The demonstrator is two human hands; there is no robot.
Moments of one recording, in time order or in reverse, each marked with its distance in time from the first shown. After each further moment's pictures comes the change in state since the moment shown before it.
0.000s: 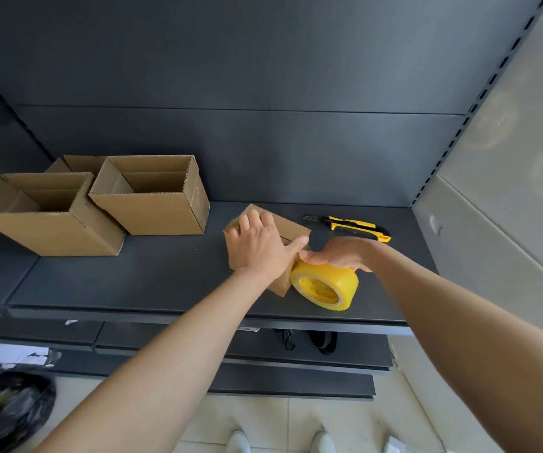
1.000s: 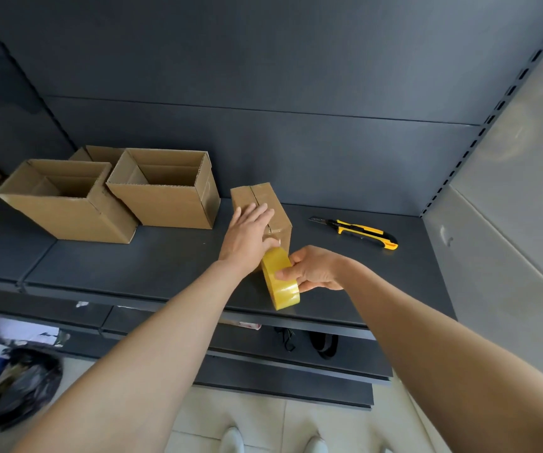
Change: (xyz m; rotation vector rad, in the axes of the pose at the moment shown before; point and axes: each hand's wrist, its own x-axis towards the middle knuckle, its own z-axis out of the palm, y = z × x) left_hand 0.009 -0.041 0.004 -0.250 -0.068 0.207; right_hand 0.000 -0.031 0.039 0.478 -0.164 -0.236
